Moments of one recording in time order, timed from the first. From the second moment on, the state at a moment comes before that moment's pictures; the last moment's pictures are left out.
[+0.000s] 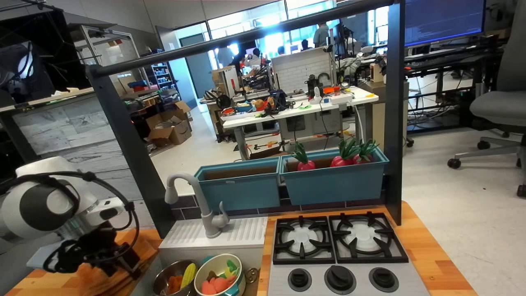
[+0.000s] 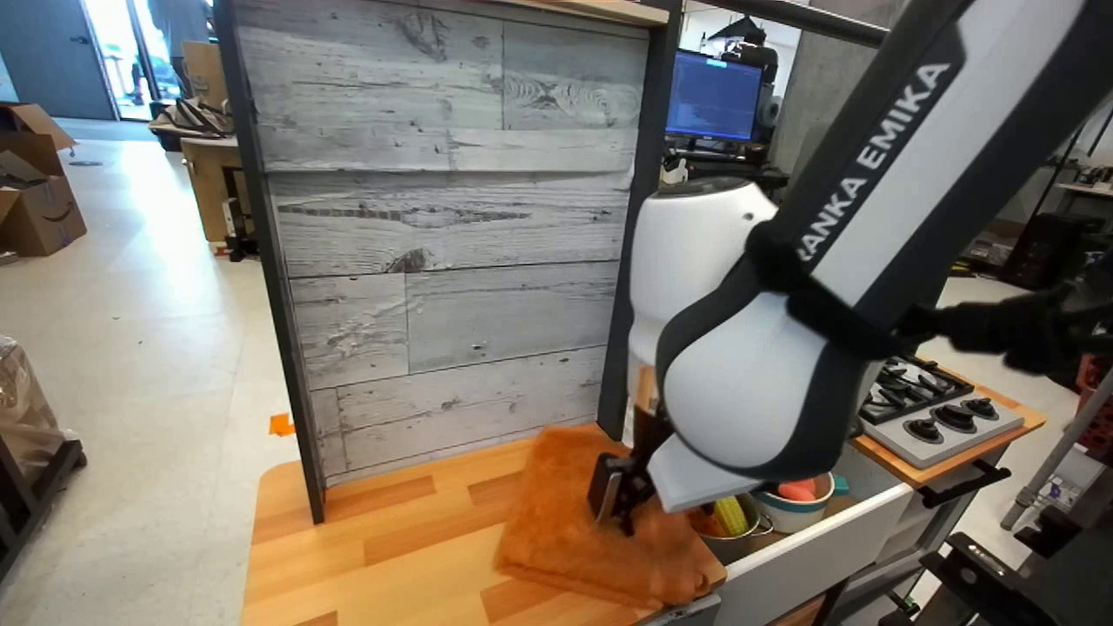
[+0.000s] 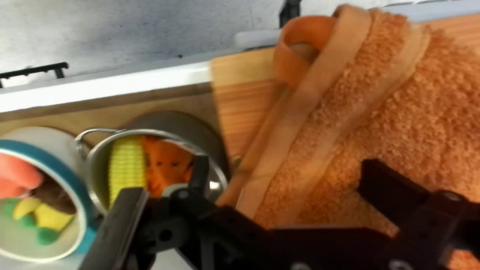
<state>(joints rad) 0.50 1.02 -0.16 -1.84 0.01 2.80 0.52</state>
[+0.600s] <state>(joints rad) 0.53 0.77 -0.12 -2.06 0.01 2.89 0.53</state>
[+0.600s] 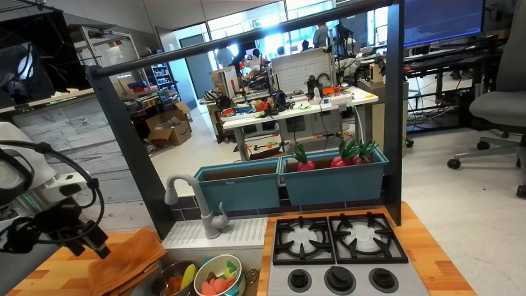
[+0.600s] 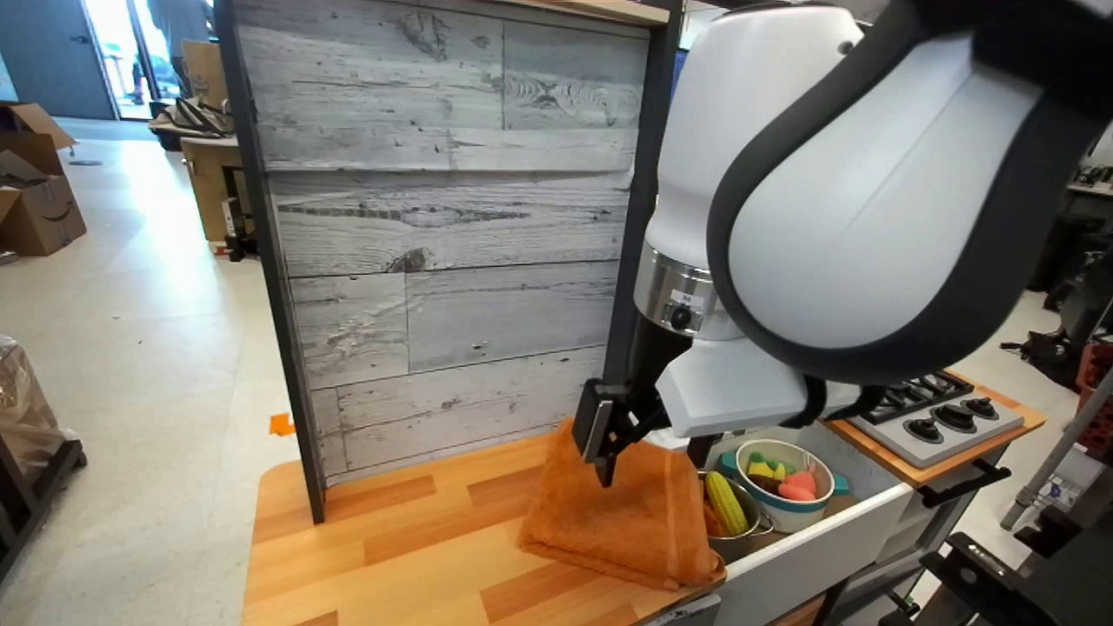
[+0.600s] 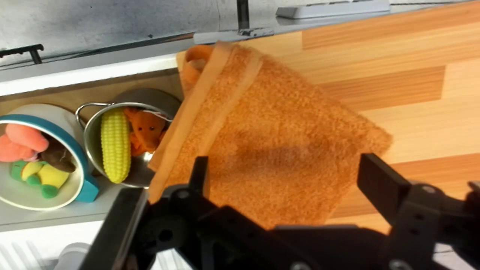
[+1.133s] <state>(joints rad) 0.51 0.78 -0.10 -2.05 0.01 2.89 0.52</state>
